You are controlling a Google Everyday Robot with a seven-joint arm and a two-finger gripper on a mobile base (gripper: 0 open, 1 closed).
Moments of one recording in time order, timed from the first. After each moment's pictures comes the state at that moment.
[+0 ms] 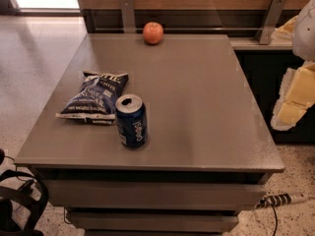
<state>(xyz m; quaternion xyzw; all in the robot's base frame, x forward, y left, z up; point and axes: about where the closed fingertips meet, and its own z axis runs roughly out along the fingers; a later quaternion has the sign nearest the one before) 0.438 -0.214 0.986 -0.60 0.78 -0.05 0.17</state>
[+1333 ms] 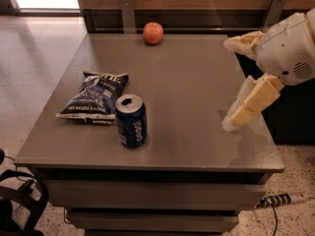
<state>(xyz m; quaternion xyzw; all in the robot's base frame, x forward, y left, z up) 0.455 -0.132 0.967 -0.62 0.69 0.15 0.35</state>
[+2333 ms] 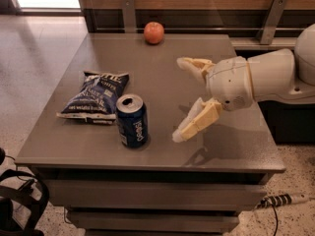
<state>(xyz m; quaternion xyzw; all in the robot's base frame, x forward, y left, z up) 0.470 -0.044 0.920 -0.60 0.59 0.29 0.46</state>
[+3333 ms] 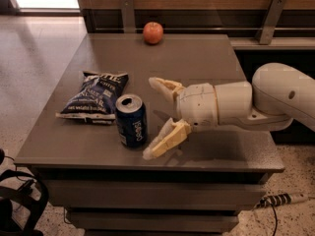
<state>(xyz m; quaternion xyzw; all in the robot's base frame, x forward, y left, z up) 0.453 0.020 0.885 -0.57 0.54 0.38 0.48</state>
